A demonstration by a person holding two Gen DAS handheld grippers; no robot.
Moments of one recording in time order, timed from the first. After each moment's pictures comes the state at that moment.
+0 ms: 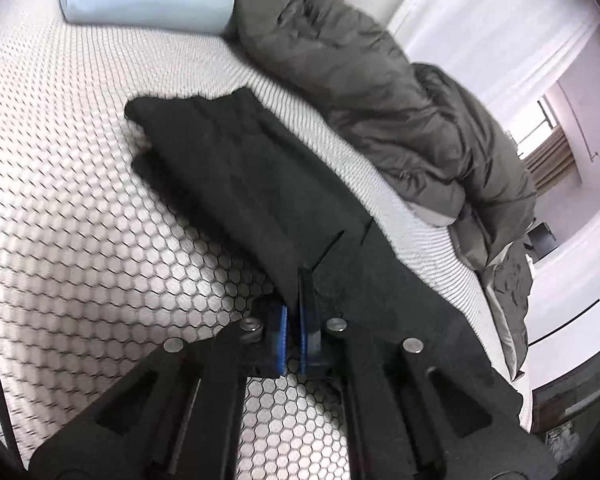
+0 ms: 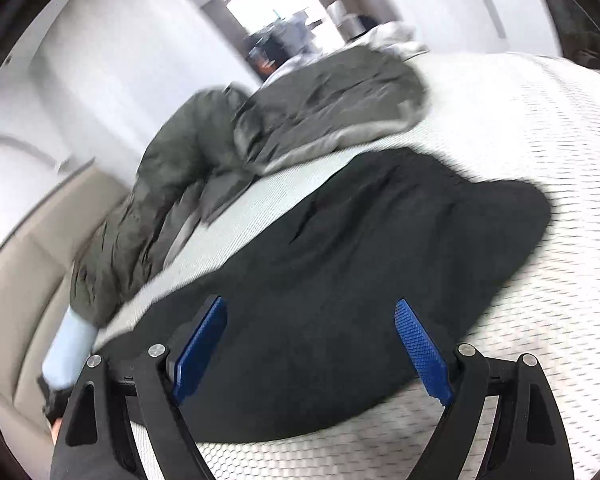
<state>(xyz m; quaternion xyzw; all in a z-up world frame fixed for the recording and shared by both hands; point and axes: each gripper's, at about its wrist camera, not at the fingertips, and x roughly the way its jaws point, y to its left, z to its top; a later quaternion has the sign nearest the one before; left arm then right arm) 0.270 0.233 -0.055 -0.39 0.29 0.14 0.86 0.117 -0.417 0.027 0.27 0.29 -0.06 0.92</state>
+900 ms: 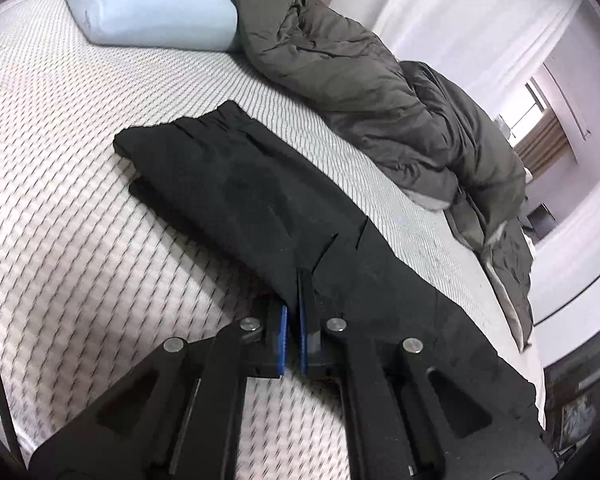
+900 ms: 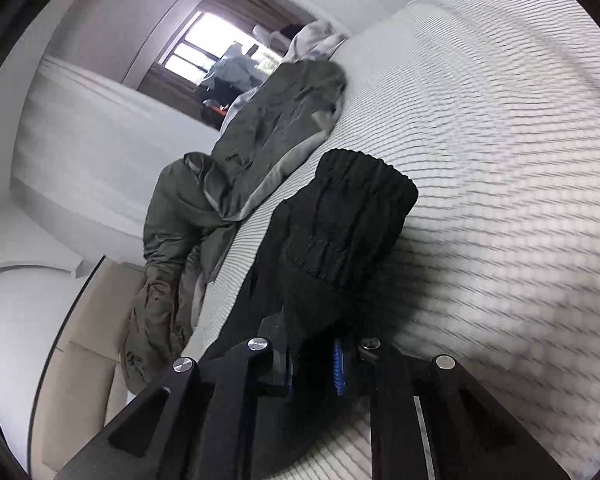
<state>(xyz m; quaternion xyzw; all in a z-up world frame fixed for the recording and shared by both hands) 0.194 0.241 -0.044 -0.36 0.31 0.12 0.87 0.050 -0.492 0.005 0.44 0.25 -0.07 0.86</state>
